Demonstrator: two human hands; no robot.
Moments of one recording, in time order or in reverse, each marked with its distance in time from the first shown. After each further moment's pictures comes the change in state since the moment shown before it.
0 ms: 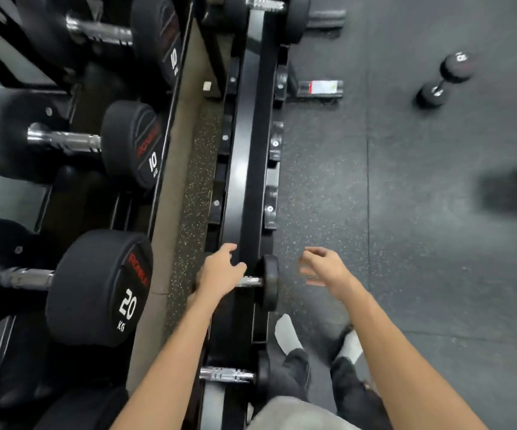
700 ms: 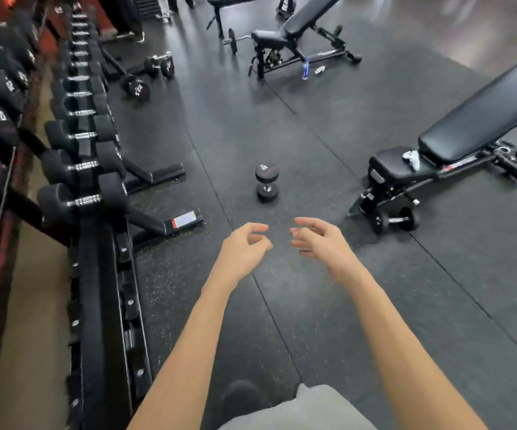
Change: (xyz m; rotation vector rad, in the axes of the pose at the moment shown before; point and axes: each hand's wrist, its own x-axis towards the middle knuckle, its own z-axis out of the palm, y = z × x) left_hand -0.138 0.493 0.109 -0.166 -0.214 0.754; right_hand -0.150 -0.112 -0.422 0.374 0.391 -0.631
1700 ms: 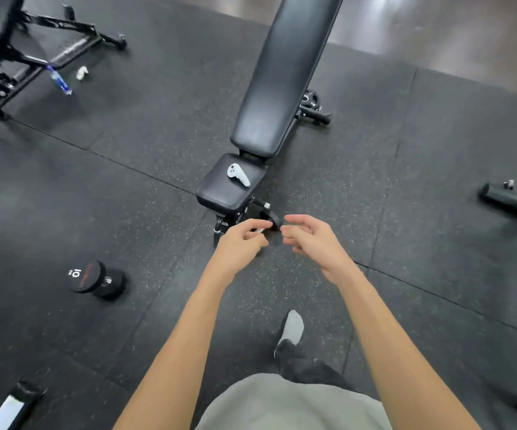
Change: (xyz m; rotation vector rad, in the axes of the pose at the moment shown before) left_hand 0.389 0.301 0.421 0.253 -0.731 0.177; right_hand 0.257 -0.032 -0.462 0.205 0.631 0.230
